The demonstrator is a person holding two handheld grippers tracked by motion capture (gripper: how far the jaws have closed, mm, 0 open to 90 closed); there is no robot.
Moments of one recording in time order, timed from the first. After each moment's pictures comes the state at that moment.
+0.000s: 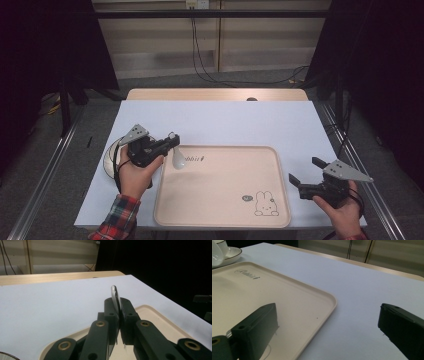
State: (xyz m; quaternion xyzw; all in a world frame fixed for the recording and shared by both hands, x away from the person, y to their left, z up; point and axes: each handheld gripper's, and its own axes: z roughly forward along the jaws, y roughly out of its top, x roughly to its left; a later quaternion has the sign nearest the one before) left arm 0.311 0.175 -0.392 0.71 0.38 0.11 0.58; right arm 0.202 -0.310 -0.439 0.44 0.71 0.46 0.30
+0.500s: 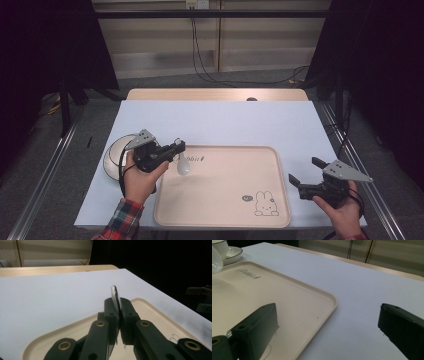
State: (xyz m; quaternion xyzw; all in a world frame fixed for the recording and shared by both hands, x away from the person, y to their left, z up) left arm 0.303 0.164 -0.402 0.72 0.37 0.09 0.58; right arm 0.202 -0.310 -0.439 0.44 0.71 0.46 0.30
